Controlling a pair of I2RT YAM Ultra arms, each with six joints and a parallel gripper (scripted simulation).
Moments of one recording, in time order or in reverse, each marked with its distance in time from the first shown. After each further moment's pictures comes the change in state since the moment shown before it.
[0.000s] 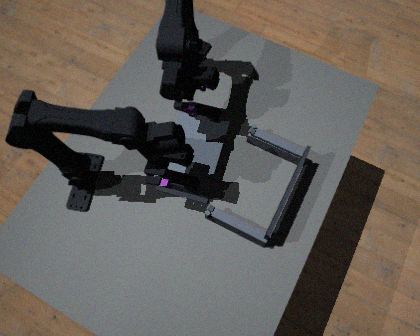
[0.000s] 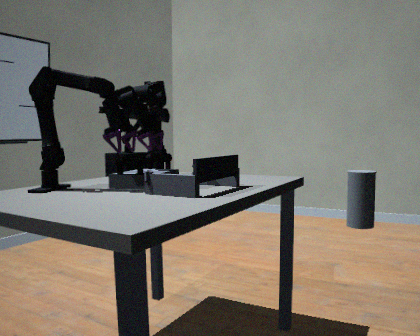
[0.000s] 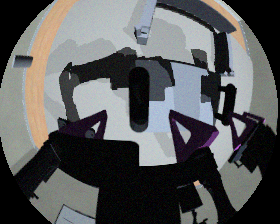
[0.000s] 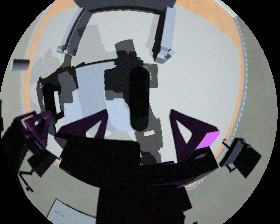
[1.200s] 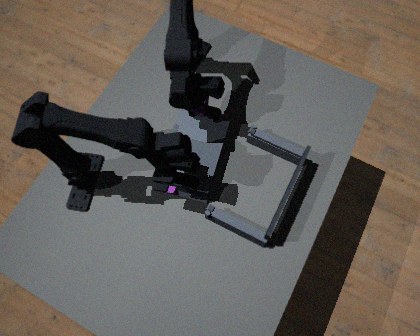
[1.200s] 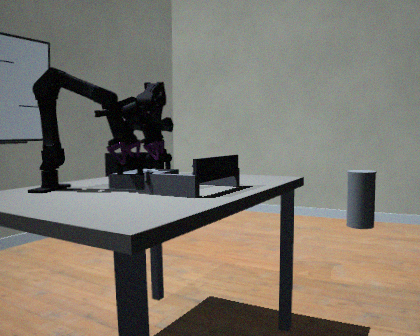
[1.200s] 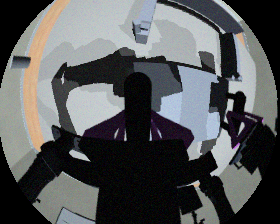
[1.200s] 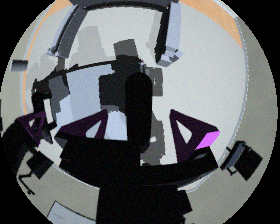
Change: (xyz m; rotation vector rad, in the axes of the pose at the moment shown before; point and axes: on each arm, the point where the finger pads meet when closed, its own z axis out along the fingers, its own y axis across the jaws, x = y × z) left arm -0.002 -0.002 0.042 0.011 -0.005 -0.004; right arm -0.002 -0.001 0.044 -0.001 -0.014 -0.001
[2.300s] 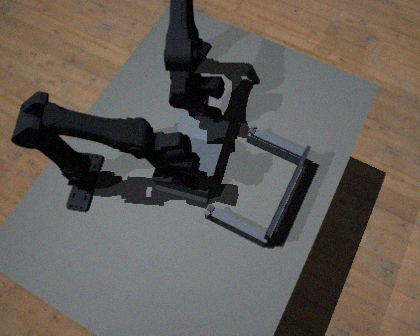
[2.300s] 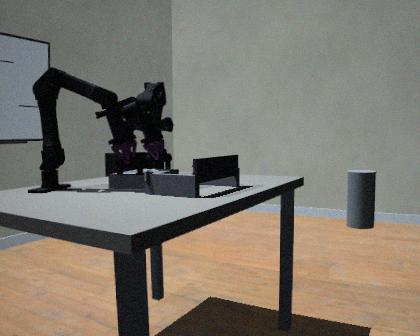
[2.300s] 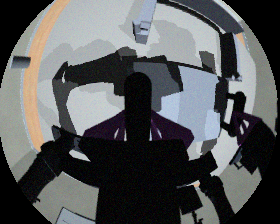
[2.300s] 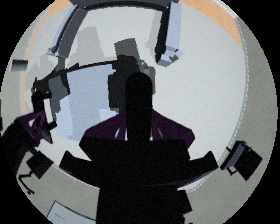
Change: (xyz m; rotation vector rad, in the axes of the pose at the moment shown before) left arm 0.000 0.000 0.000 0.000 0.000 0.001; right arm 0.000 0.000 0.000 0.000 0.001 -0.001
